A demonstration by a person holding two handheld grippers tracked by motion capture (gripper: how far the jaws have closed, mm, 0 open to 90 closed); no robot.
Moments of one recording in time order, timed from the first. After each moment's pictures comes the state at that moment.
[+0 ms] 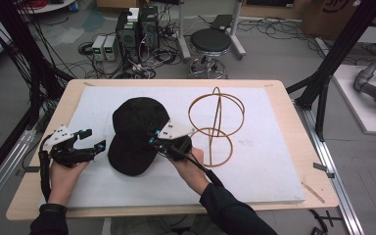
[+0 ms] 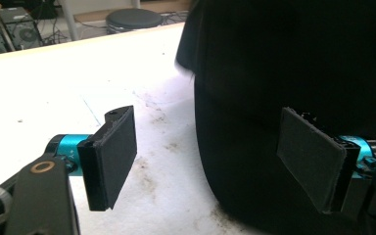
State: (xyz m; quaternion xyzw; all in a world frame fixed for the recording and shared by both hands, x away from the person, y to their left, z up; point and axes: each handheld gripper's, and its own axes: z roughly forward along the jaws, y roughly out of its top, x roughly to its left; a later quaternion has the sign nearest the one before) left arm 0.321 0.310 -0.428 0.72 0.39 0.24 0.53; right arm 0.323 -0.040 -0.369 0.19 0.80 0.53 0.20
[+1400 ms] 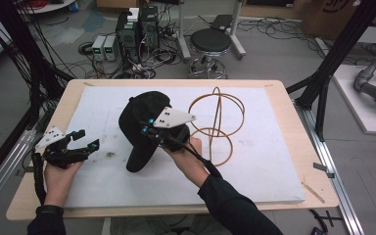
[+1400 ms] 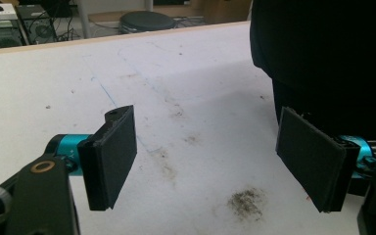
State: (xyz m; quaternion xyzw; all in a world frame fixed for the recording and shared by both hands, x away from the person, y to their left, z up) left arm 0.317 0.325 -0.431 0.70 0.41 0.24 0.53; right arm 0.320 -0.034 -0.322 0.16 0.79 0.56 0.20
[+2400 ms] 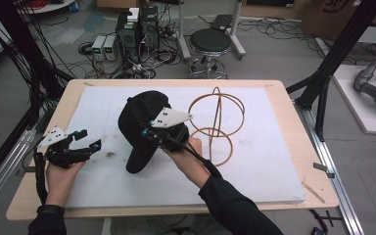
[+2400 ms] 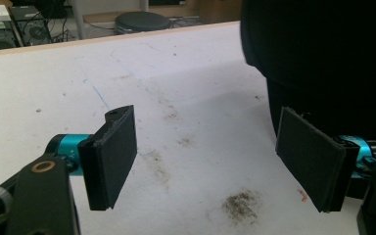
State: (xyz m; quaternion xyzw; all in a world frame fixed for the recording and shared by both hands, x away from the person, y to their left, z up) left arm 0.318 0.321 -0.431 0.70 0.41 0.24 0.53; right arm 0.321 -0.032 -0.323 0.17 0.80 0.54 0.20
